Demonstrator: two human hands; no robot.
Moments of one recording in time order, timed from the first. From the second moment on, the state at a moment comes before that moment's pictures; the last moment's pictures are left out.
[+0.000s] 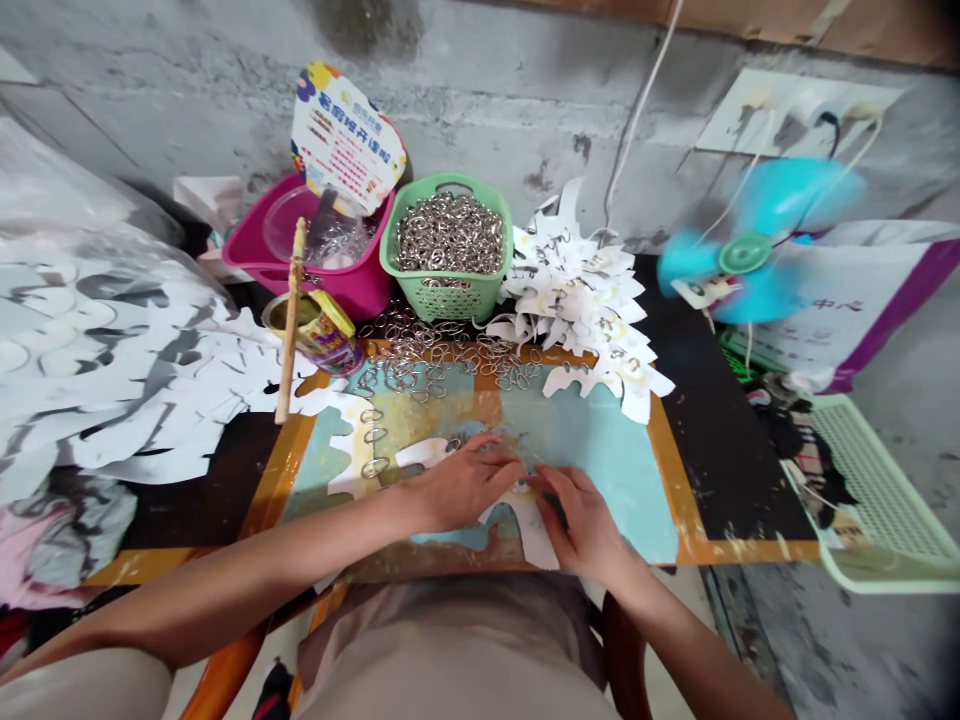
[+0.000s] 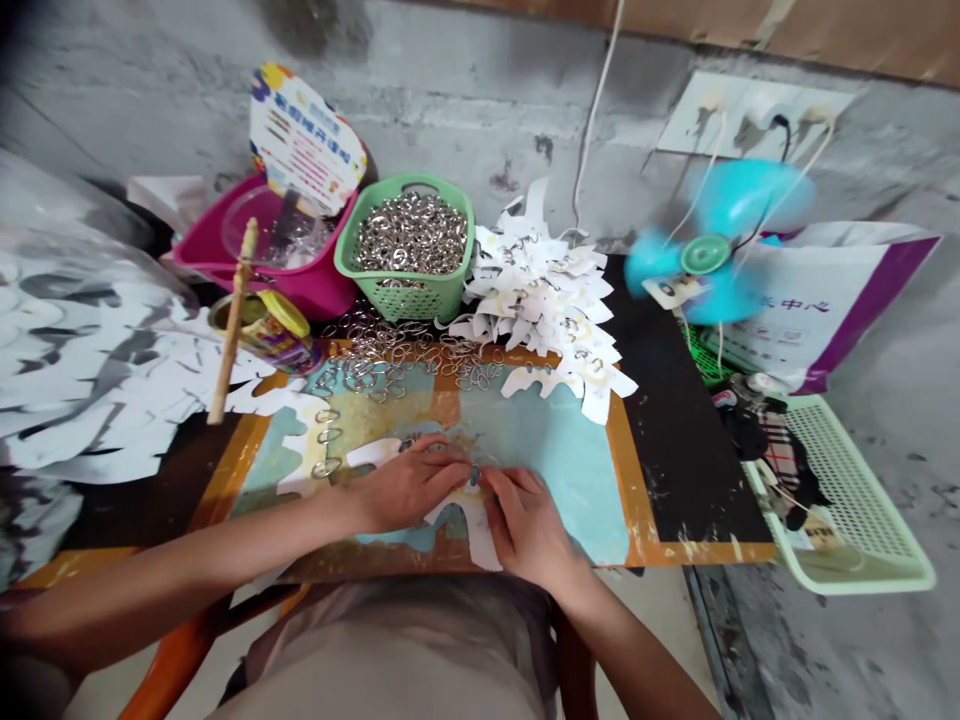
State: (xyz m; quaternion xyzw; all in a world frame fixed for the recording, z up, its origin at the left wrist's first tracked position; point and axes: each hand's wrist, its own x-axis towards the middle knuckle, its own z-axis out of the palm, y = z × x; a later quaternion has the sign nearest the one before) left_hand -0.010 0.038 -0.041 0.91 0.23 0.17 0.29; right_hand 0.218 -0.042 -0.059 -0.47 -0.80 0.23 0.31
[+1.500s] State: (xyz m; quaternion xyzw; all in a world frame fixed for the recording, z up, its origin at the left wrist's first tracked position) left_hand 0.001 -0.023 -0.055 0.86 0.40 0.28 0.13; right_hand 0.202 -0.051 -0.050 -0.47 -0.87 0.09 0.10
